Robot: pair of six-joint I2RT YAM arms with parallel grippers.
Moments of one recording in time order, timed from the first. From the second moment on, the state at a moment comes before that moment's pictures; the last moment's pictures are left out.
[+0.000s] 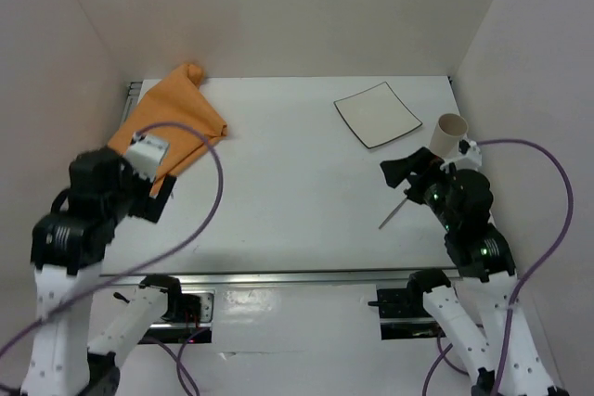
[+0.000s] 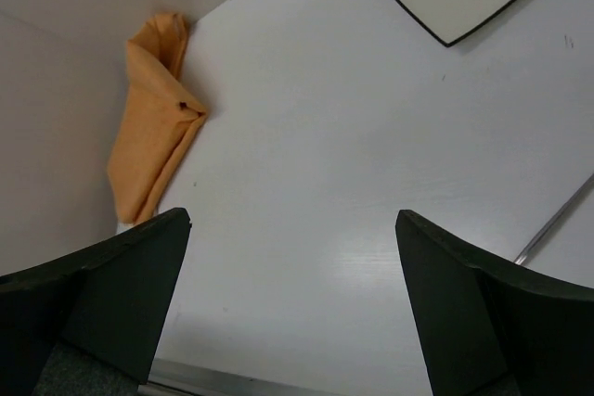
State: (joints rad) left arm -0.11 0.72 1.31 -1.25 -0.15 0.37; right arm 0.20 0.50 0.81 -0.59 -0.03 0.73
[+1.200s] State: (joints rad) left arm -0.25 2.37 2.12 -0.74 -0.65 -0.09; right arm 0.21 1.14 0.94 -0.09 0.05 0.44
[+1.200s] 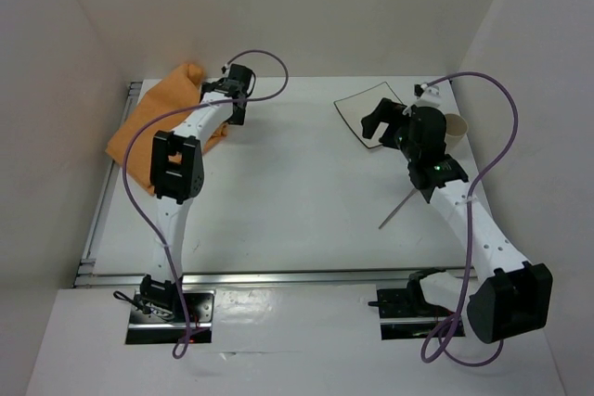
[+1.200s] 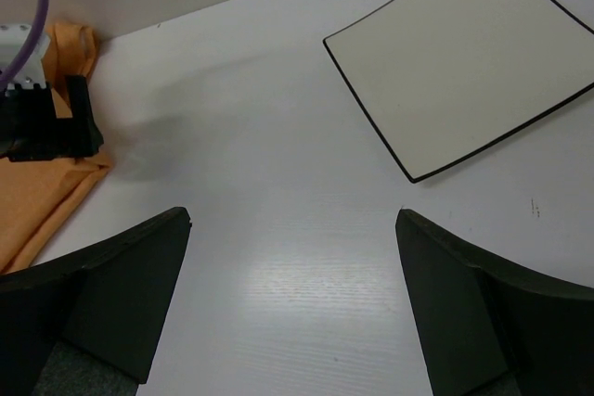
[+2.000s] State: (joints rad) left arm -0.16 1.99 2.14 -0.78 -0.34 0.13; right arm 0.22 1.10 0.94 -0.10 -0.11 0.44
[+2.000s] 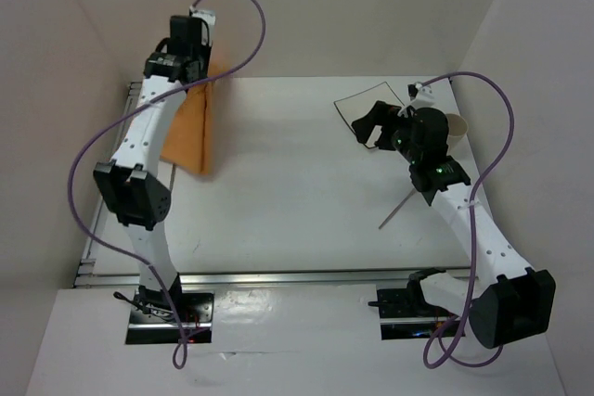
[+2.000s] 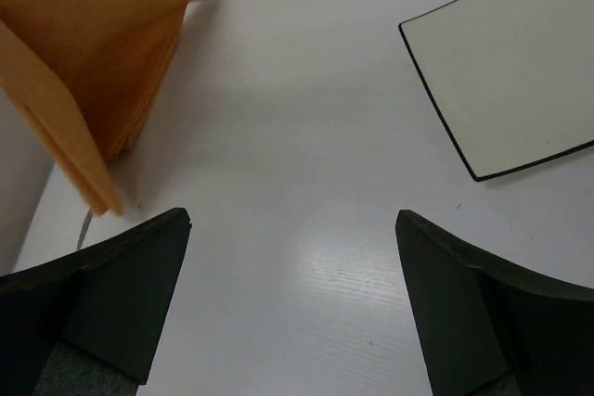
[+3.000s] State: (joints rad) left arm -0.12 2.06 2.03 -1.04 0.95 0.16; right arm 0.24 1.07 0.94 -0.16 -0.04 0.43
